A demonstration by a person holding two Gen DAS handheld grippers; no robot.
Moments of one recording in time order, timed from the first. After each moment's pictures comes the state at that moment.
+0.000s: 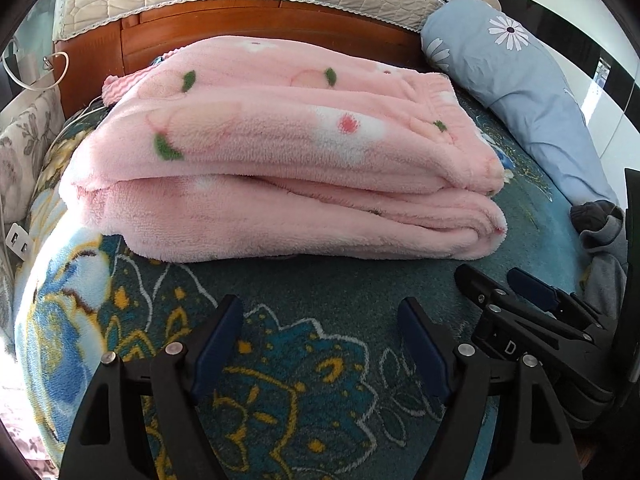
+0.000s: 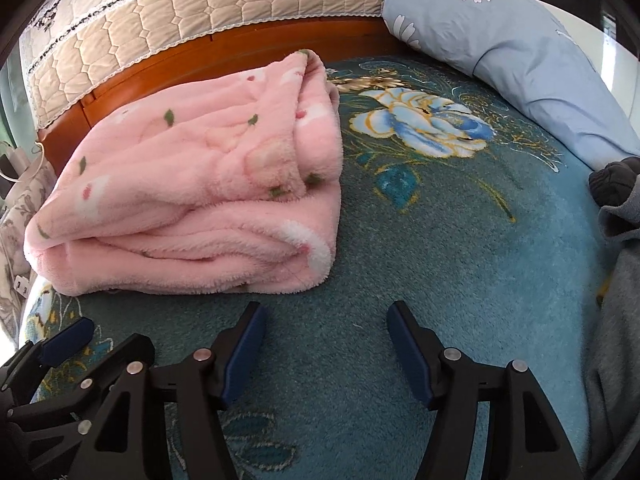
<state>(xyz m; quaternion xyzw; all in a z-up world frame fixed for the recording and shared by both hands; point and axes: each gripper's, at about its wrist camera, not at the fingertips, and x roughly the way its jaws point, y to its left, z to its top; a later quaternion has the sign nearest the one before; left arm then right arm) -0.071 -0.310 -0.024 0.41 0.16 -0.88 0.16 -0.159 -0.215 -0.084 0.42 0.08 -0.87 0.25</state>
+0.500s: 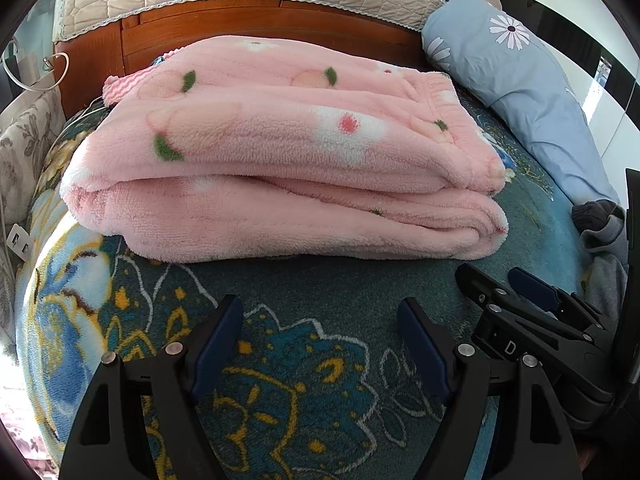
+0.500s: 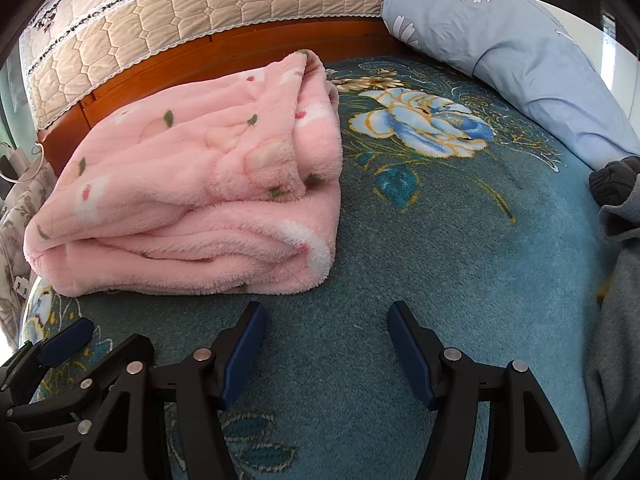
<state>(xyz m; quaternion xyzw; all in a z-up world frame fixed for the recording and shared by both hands) -0.067 -0.313 -0.027 0.41 0.16 -0.88 0.16 -0.159 -0.215 -0.084 0.42 0.08 -0.87 0.25</state>
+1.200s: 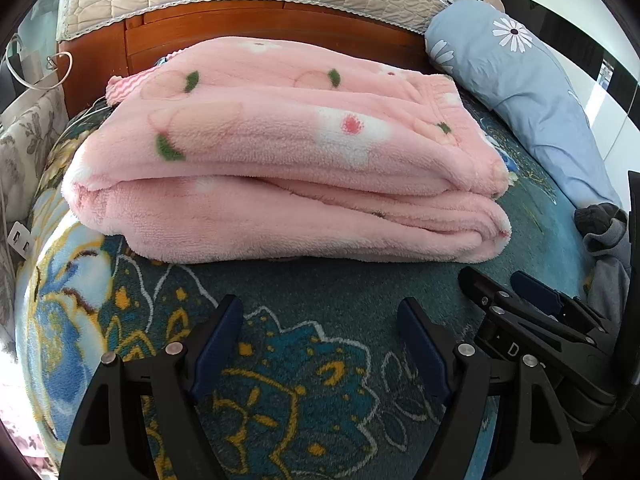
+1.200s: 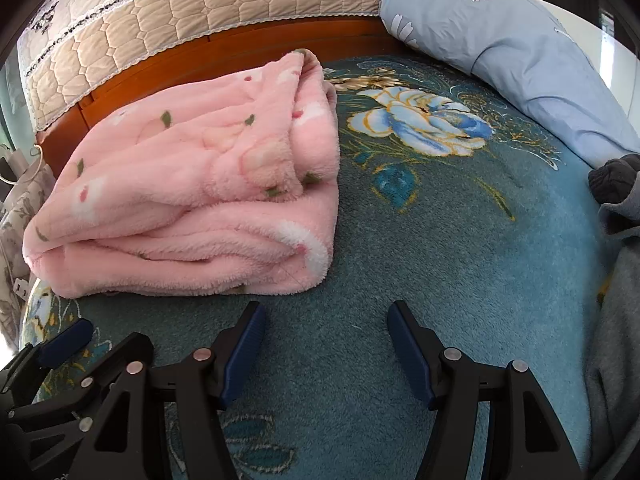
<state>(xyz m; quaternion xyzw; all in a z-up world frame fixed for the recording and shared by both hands) -0.056 -0.316 -0.031 0.41 0.16 -0.88 0.17 -0.160 -0.214 -0.085 0.43 0.08 -0.87 0.24</state>
